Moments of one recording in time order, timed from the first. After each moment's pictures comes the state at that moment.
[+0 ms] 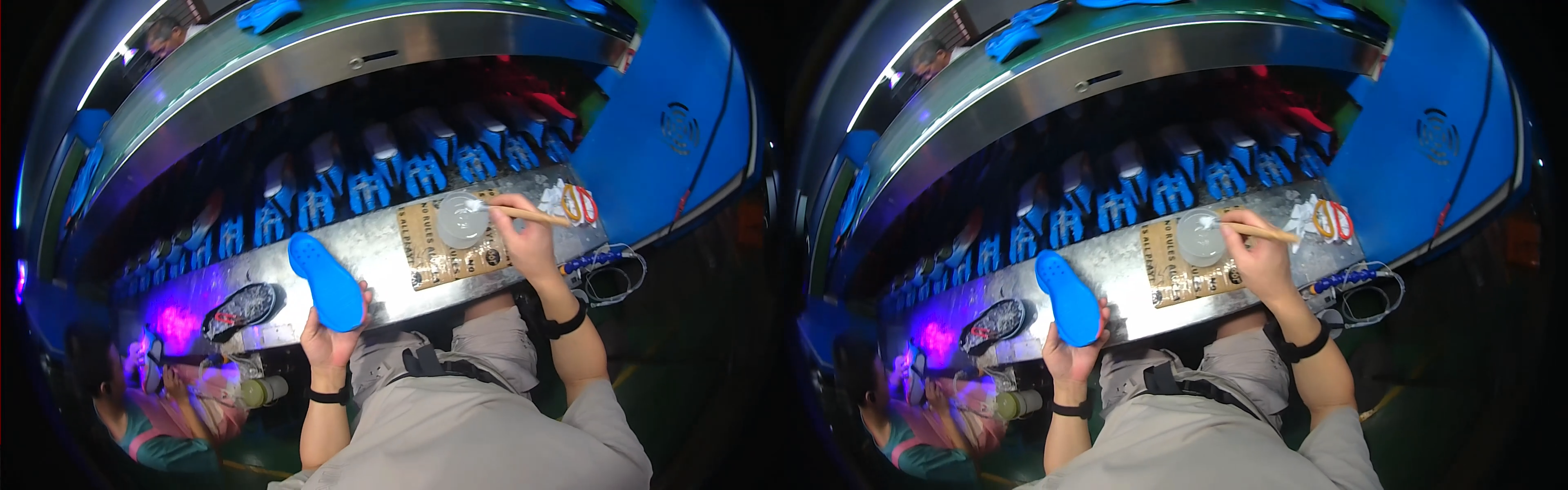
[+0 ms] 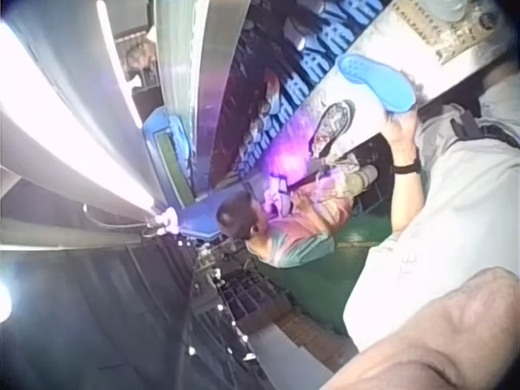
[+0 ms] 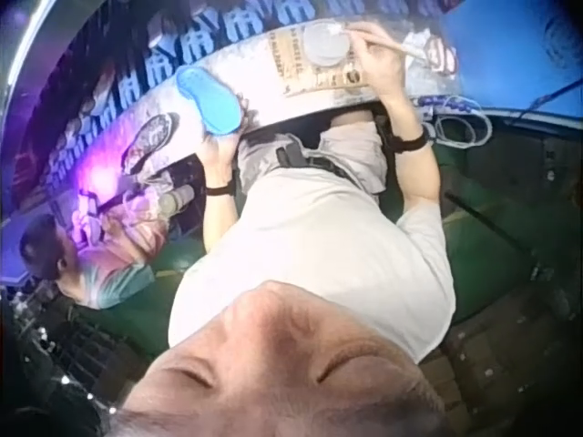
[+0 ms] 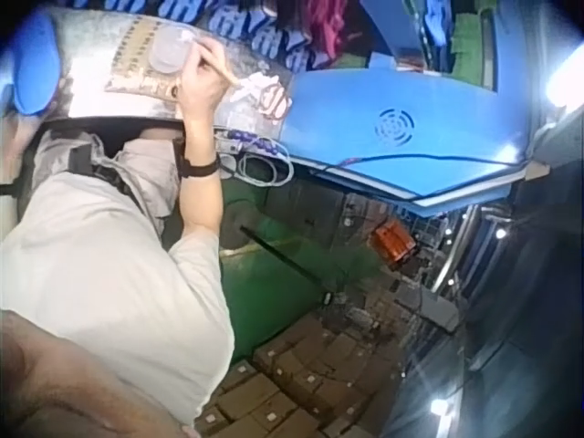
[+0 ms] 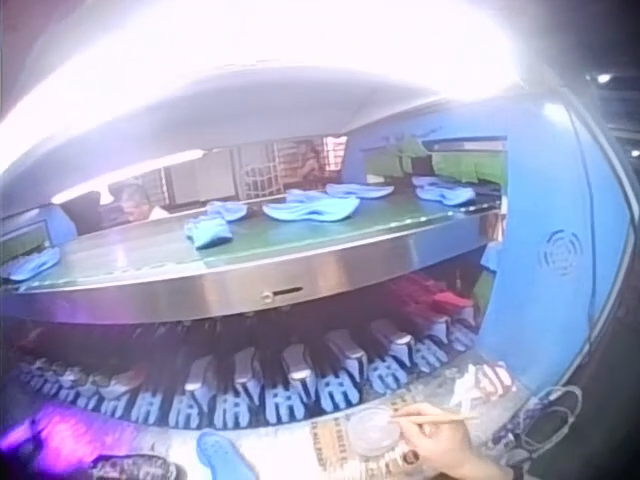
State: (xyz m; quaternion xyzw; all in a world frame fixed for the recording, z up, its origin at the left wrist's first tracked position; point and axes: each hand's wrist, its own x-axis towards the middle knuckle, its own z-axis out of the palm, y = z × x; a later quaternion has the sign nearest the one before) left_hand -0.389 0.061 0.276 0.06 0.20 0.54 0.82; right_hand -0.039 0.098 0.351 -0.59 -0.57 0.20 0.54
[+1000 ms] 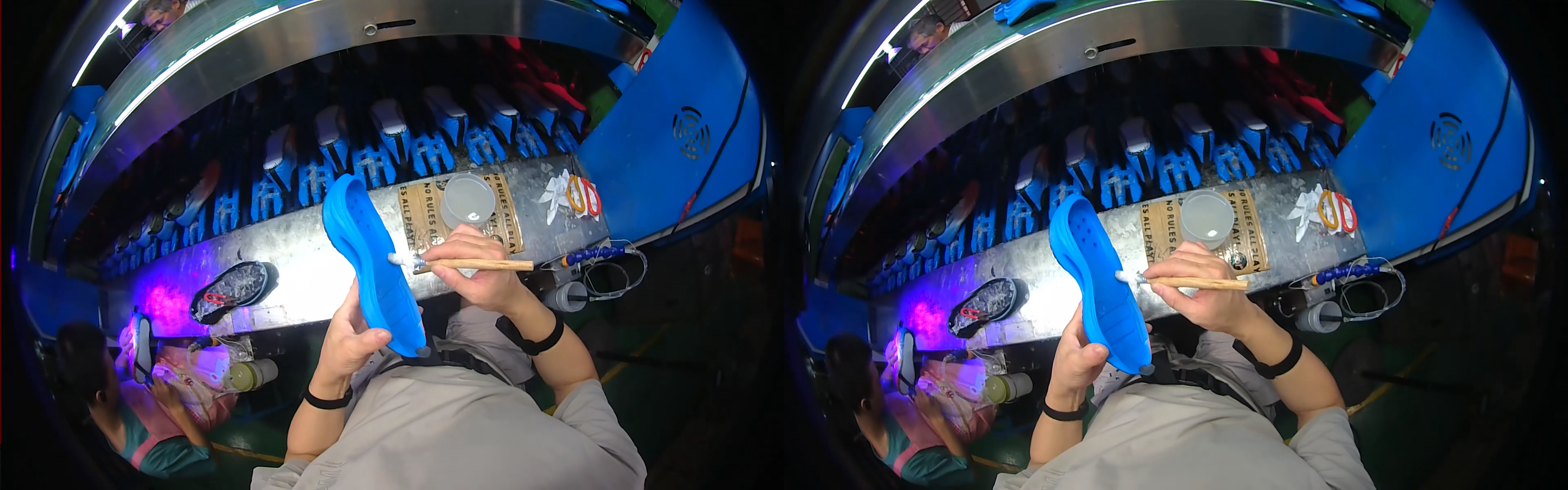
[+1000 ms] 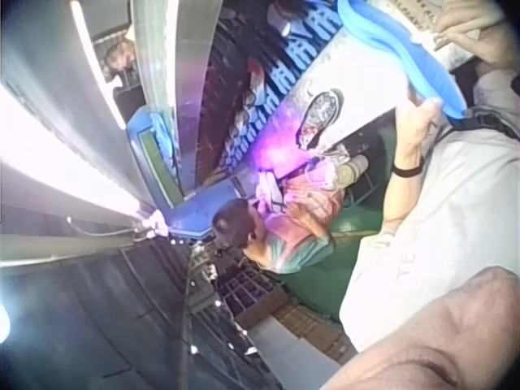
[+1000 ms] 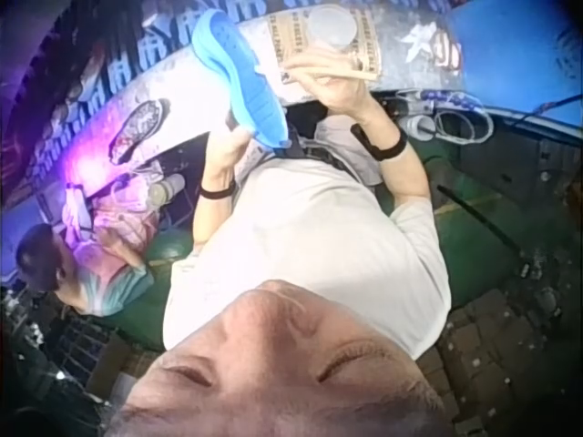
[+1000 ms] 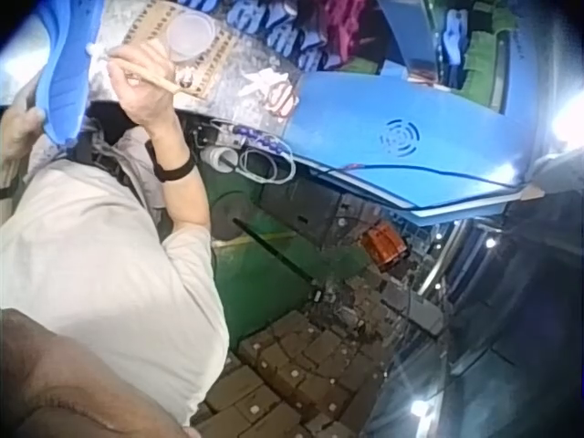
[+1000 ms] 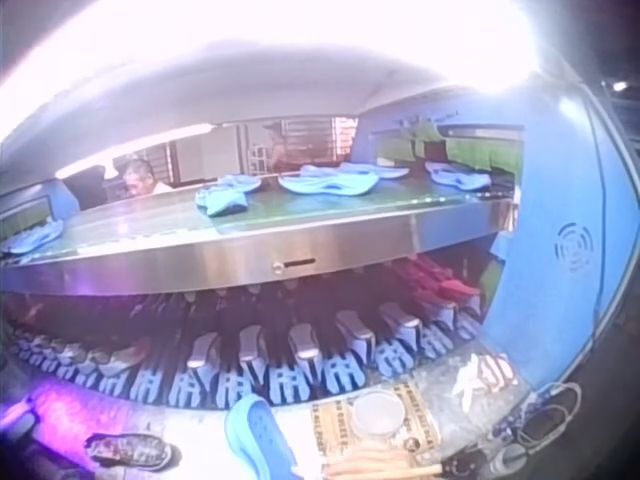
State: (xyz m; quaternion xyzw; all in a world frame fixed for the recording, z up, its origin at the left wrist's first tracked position) left_hand -0.362 0.043 0.348 0.35 0.28 0.41 0.79; right_hand -0.121 0.079 0.360 -0.38 -0.74 0.27 0.49
